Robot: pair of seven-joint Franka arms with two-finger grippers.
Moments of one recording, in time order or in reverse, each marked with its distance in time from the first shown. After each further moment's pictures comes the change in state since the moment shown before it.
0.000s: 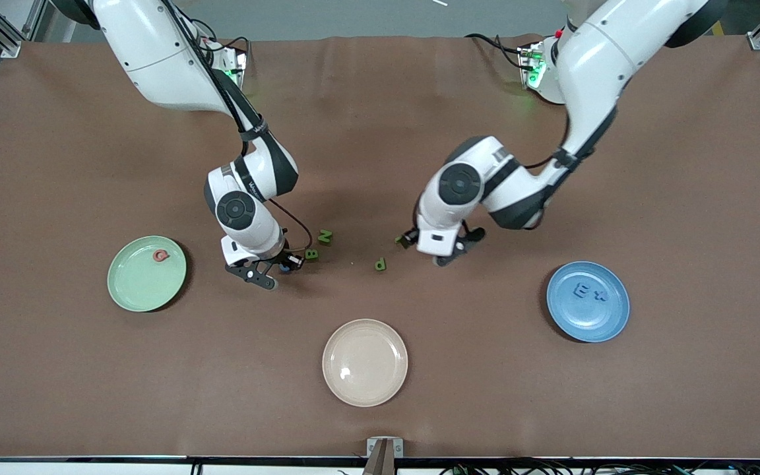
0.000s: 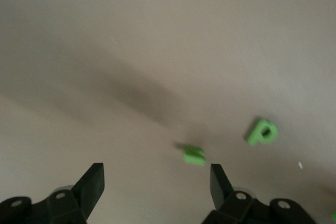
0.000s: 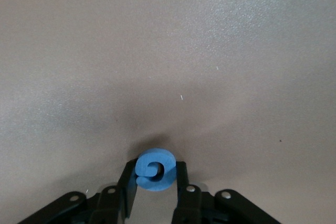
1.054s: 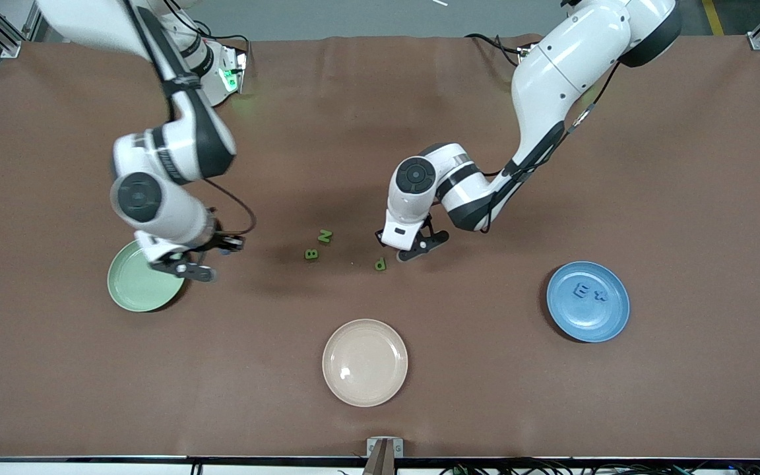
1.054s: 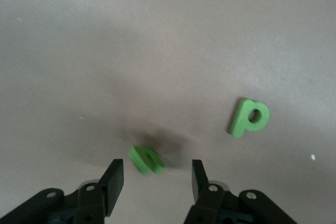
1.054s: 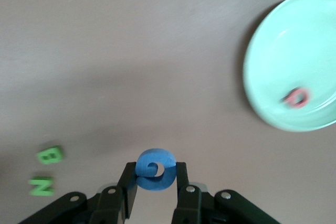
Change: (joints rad) left arm -0.169 0.112 0.109 0.063 0.136 0.106 0.012; right arm -0.210 -0.295 -0.021 0.039 -0.010 -0.473 -0.452
